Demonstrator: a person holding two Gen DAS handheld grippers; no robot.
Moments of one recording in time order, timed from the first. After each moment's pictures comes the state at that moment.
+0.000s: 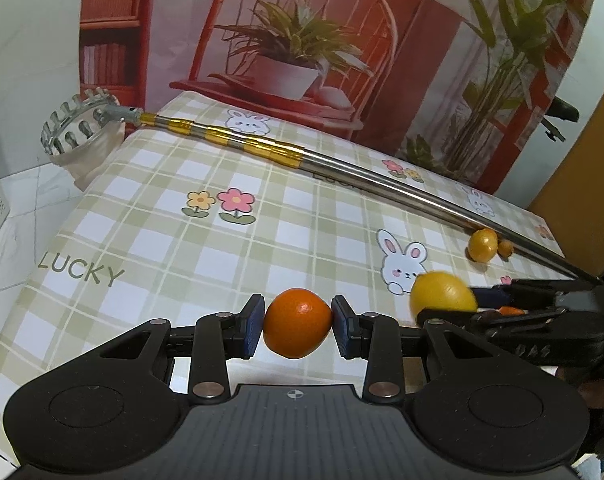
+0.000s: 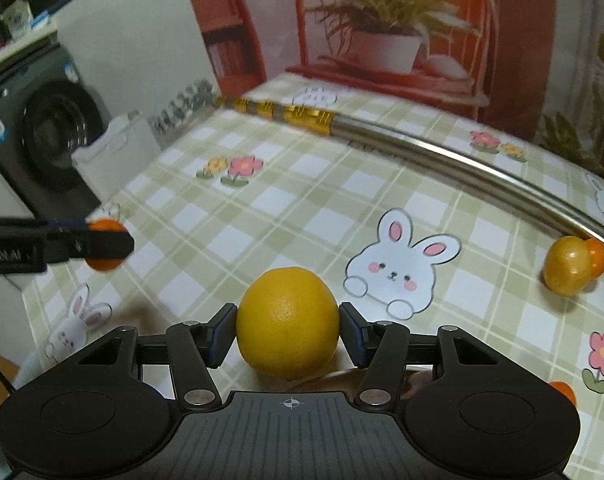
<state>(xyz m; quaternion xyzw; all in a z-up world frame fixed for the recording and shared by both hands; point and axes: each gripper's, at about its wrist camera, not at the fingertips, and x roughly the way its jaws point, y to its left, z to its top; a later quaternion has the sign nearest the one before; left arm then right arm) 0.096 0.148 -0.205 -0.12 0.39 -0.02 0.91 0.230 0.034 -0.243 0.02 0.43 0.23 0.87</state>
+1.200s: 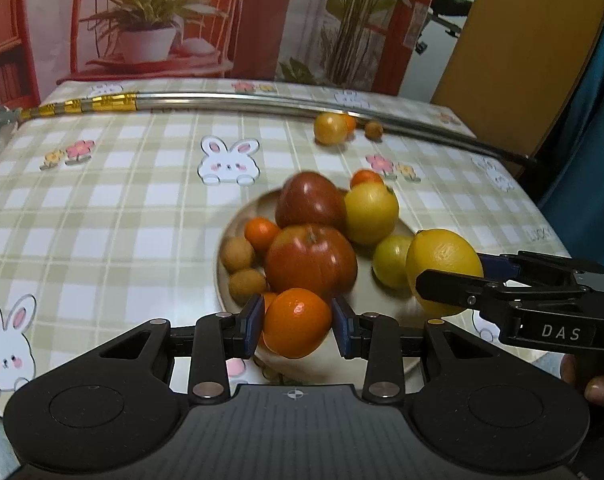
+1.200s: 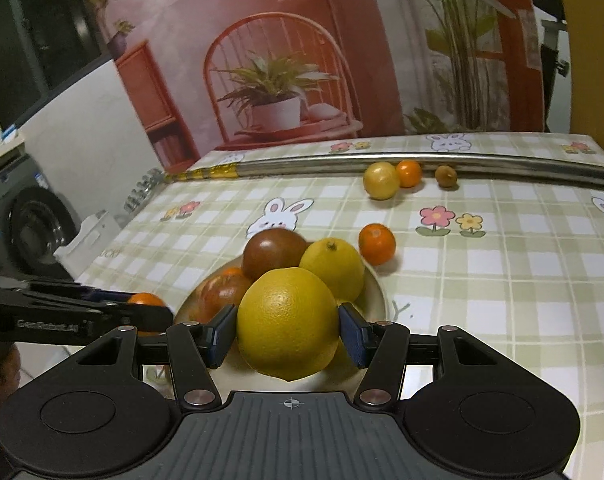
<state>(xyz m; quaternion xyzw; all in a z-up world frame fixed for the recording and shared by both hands) 0.024 0.001 -0.224 -0.03 0.43 -0.13 0.89 0.048 -0.099 -0.239 0.13 0.34 0.14 0.92</state>
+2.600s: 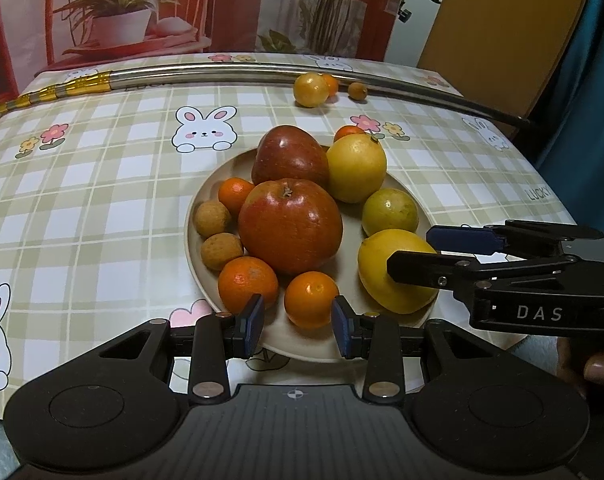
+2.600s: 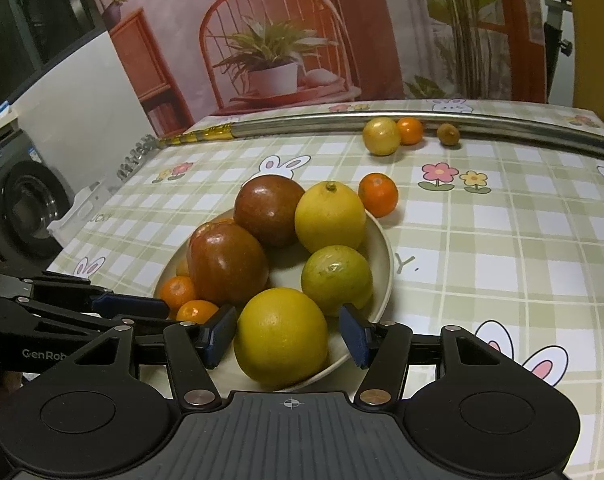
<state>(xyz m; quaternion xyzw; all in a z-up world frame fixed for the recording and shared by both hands) 0.024 -0.013 -0.247 0.00 0.45 -0.15 0.88 0.049 -0.089 -0.263 0.12 0.37 0.13 0.91</state>
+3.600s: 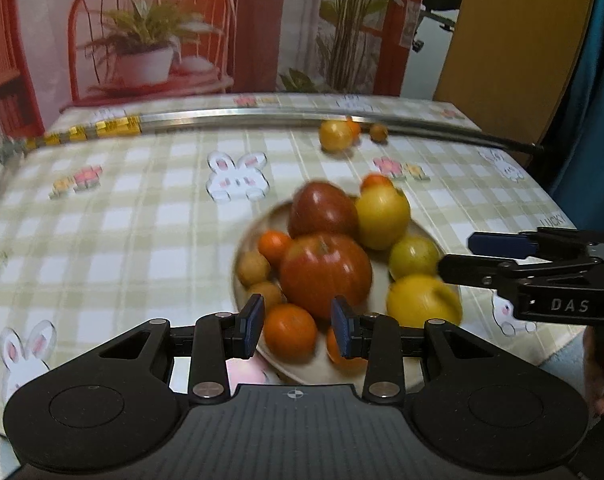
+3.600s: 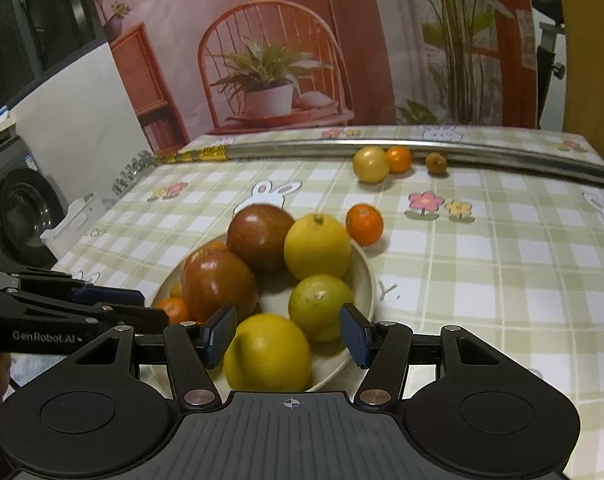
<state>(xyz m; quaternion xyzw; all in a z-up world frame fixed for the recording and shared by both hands) 0.027 0.002 -0.217 0.02 0.41 -0.12 0.91 0.046 -0.100 -0.248 0.11 0.35 0.12 0.92</state>
